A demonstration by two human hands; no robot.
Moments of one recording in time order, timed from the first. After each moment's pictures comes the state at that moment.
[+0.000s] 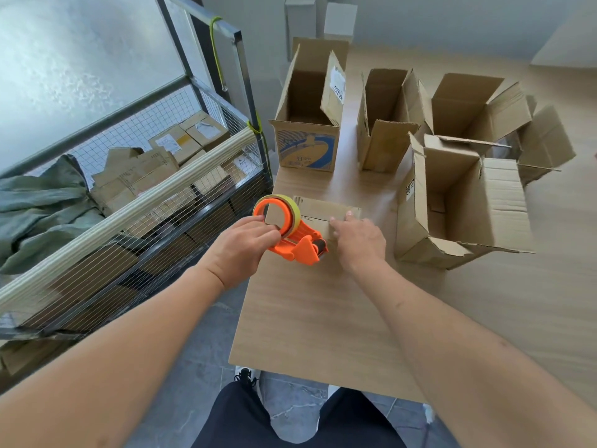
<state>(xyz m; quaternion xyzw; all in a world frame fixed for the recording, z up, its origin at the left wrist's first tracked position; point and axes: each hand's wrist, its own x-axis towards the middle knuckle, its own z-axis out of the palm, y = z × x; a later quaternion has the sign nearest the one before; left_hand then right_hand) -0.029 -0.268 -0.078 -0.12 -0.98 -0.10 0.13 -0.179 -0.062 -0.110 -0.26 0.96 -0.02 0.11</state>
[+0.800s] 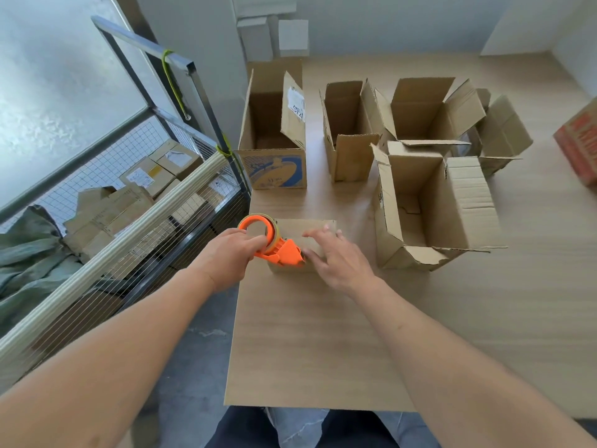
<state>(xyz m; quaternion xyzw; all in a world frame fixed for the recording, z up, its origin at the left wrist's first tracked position) -0.094 -0.288 -0.073 -0.09 -0.99 -0.05 -0.07 -0.188 -0.042 -0.106 -0.29 0.92 -0.21 0.19</state>
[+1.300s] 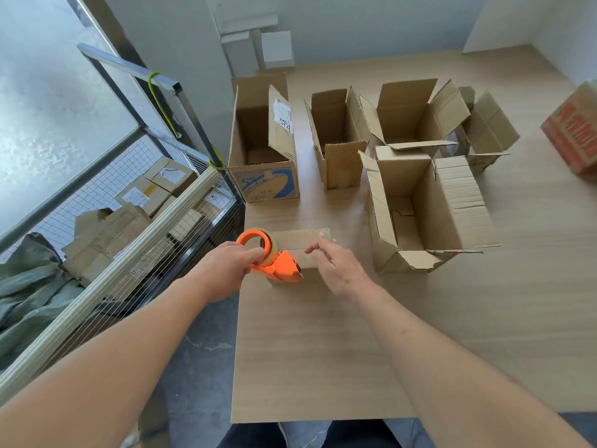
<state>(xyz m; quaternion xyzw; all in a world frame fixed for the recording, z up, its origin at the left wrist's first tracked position) -0.109 -0.291 -0.062 -0.12 -0.99 -0.06 -0.11 -0.189 -0.038 -0.100 -0.16 0.85 -0.42 0.27</state>
